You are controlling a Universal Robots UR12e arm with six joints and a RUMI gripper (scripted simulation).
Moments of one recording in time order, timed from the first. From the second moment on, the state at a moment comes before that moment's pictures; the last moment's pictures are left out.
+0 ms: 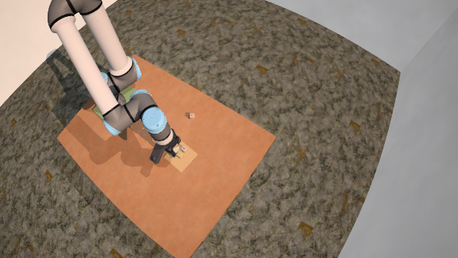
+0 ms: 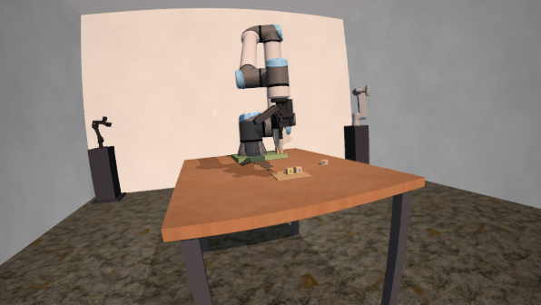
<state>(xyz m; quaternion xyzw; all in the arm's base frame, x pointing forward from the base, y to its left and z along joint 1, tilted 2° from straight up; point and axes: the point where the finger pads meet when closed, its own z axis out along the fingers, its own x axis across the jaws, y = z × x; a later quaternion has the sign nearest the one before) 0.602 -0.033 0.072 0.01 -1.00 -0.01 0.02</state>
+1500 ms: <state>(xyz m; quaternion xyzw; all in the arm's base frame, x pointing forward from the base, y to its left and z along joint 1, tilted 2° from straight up) 0.601 -0.033 -0.016 0.01 -1.00 -0.01 0.02</state>
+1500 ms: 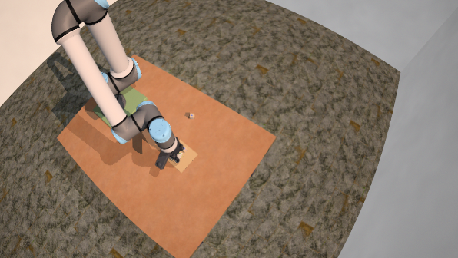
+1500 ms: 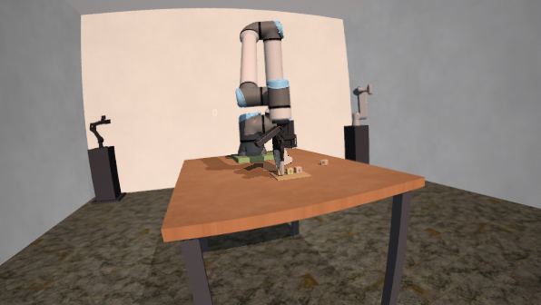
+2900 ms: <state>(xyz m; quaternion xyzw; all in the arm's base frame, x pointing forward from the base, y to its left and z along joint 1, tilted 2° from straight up) 0.601 -0.033 -0.020 0.01 -1.00 -0.01 0.02</state>
